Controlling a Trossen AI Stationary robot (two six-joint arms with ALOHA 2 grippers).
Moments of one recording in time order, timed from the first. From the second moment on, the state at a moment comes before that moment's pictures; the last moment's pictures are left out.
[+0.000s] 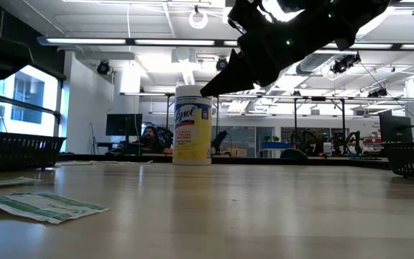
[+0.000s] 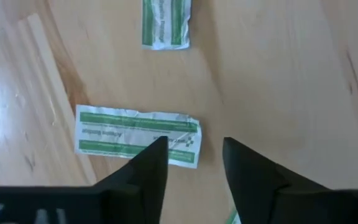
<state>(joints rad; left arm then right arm) -0.85 1.66 1.00 -0.64 -0.27 -0.46 0.16 1.70 0.87 0.36 0.36 -0.10</state>
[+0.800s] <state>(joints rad) -0.79 1.66 0.85 -0.49 -0.20 -0.44 0.16 1.70 0.87 0.36 0.37 -0.10</state>
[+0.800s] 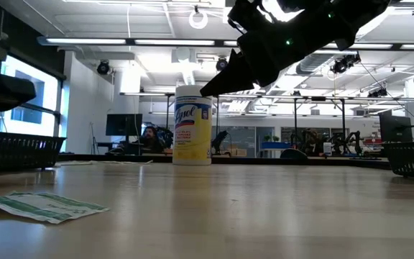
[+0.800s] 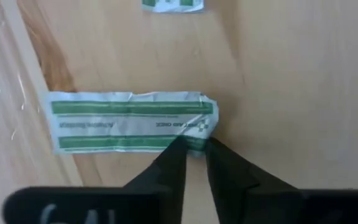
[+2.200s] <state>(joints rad) -0.78 1.46 0.83 -1.28 -0.32 -0.70 0.13 1.72 0.87 0.37 0.36 -0.08</state>
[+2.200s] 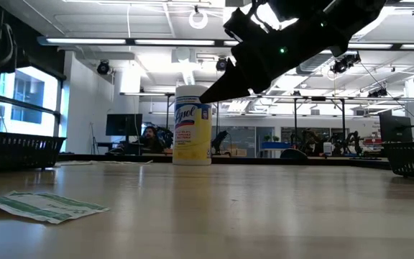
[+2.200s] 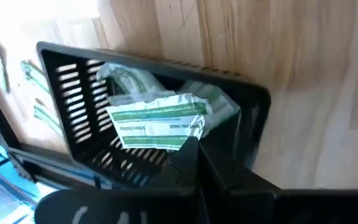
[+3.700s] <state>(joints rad) -0.79 1.52 0.93 -0.52 -0.40 -0.45 0.13 1.72 0.87 0.38 0.35 -0.07</state>
